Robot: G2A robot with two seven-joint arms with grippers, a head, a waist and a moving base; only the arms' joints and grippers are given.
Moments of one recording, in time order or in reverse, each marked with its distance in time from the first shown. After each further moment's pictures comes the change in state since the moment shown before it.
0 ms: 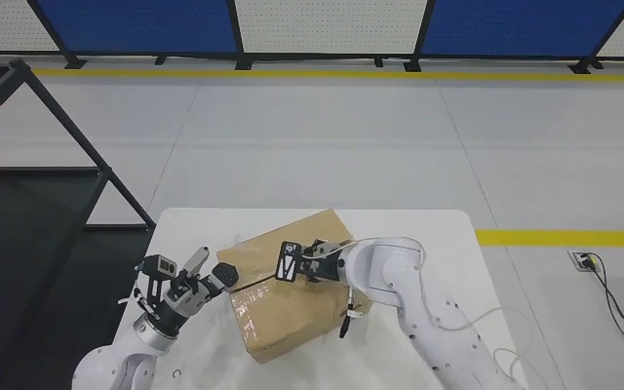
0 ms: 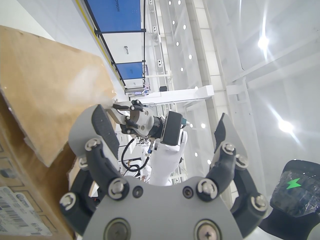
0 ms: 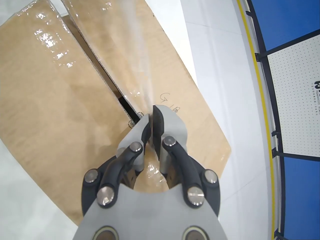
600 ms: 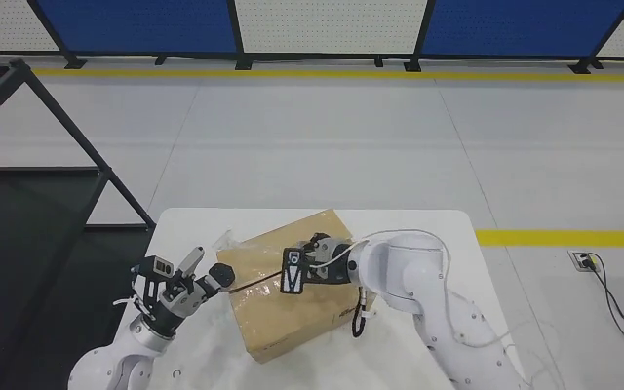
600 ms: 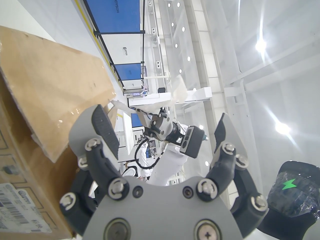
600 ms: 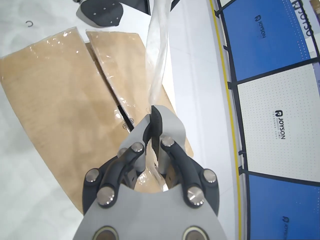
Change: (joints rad) left arm 0.011 0.000 -0.021 0.004 -0.024 0.002 -0.007; right arm -0.021 0.044 0.054 -0.182 -0.105 -0.173 -0.097
